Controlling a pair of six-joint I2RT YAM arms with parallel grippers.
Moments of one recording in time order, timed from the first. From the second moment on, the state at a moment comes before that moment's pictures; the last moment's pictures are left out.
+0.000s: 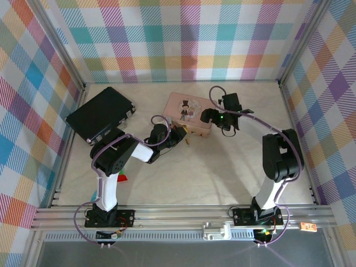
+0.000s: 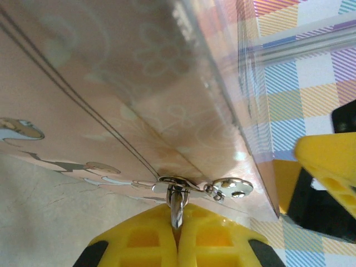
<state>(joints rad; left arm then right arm) -0.59 2.02 0.82 0.89 0.23 -1.18 0.30 1.79 1.20 -0.32 -0.26 0.55</state>
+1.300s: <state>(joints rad) -0.60 2.10 0.74 1.10 0.16 -1.28 0.30 1.82 1.17 -0.19 -0.26 0.71</state>
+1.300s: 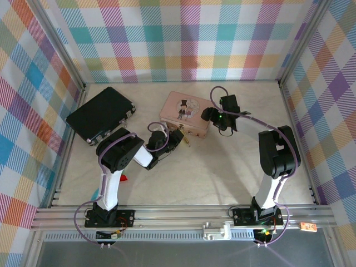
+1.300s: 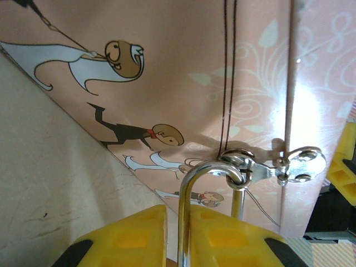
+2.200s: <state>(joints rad) -0.65 1.95 0.71 0.89 -0.07 -1.50 0.32 1.78 1.06 -0.08 -0.24 0.91</state>
